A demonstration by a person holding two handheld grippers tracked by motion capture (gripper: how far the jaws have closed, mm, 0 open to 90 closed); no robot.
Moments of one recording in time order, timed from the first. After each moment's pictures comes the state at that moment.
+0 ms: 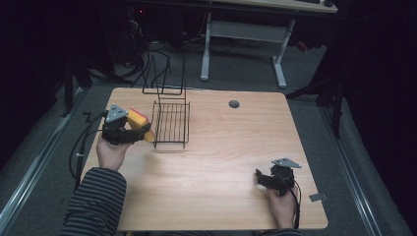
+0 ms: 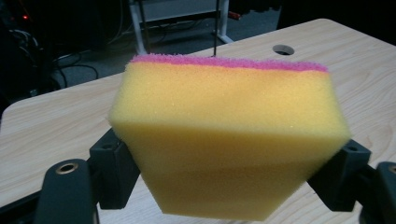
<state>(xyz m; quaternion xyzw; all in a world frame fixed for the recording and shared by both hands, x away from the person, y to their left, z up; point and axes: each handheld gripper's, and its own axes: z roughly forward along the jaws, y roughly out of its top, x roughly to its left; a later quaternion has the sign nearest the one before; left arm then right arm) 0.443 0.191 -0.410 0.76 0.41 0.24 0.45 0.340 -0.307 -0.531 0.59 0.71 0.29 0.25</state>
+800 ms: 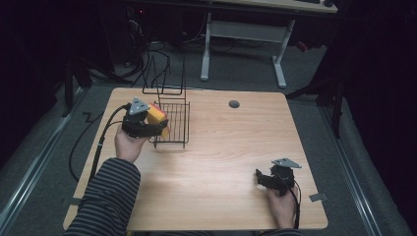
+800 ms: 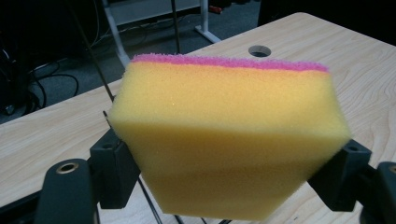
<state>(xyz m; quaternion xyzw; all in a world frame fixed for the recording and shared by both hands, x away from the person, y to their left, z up) 0.465 0.143 -0.406 0.78 0.38 0.23 0.44 0.340 -0.307 -0.531 0.59 0.71 0.29 0.25</state>
